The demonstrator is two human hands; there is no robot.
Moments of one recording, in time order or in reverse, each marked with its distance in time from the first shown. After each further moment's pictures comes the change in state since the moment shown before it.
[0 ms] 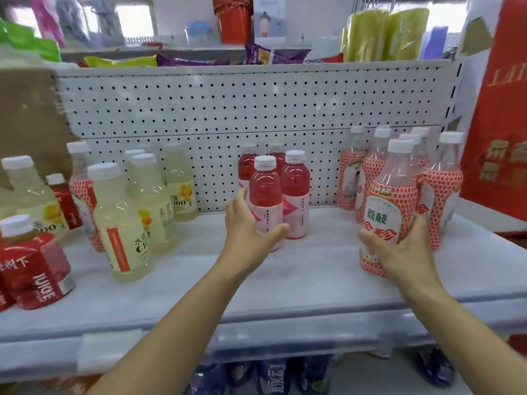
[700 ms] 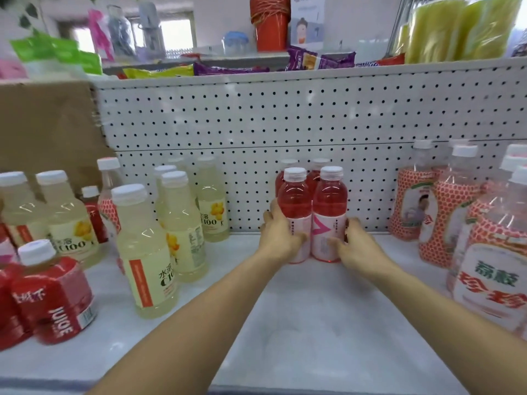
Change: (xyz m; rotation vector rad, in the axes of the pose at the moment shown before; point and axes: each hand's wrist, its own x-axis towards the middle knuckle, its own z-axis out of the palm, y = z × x) left_hand 0.116 -0.051 0.016 0.133 -0.039 -0.122; right_hand 0.081 -0.001 0.154 -0.531 -0.497 -0.001
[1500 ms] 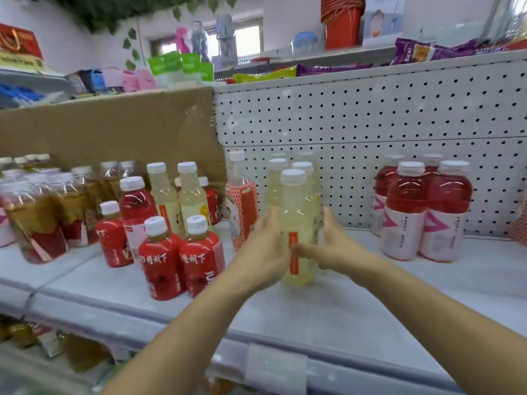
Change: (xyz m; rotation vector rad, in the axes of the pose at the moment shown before) left_hand -0.117 -0.067 -0.198 0.234 0.028 0.044; right_hand -0.077 -0.161 0.127 0.321 -0.354 -0.295
